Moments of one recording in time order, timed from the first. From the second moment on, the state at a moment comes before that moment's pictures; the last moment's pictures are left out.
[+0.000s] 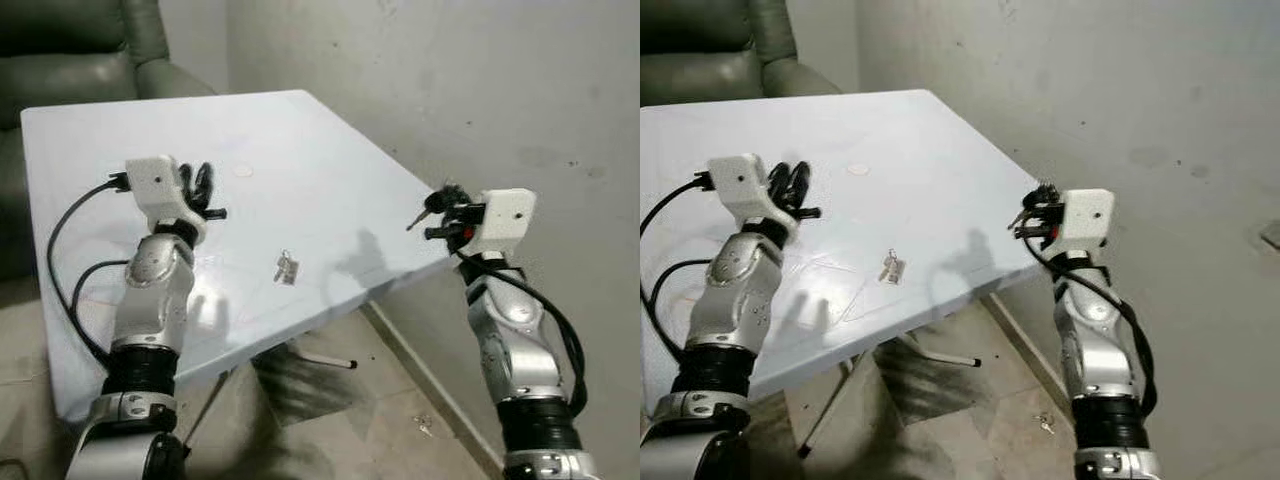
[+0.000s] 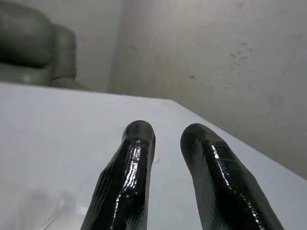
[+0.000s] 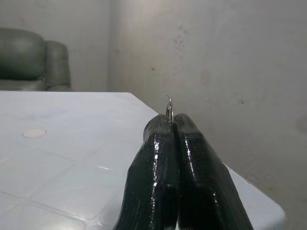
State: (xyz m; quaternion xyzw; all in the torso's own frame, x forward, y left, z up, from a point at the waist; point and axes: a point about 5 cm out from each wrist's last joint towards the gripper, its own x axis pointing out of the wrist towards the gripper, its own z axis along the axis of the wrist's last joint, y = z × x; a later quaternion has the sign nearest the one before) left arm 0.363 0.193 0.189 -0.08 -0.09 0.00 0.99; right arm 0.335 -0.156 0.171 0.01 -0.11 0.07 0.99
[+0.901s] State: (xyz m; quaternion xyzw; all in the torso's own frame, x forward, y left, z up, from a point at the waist) left arm 0.365 0.155 0.184 -0.08 -0.08 -0.04 0.99; right arm 0.336 -0.166 0.166 0.00 -0.09 0.06 0.99
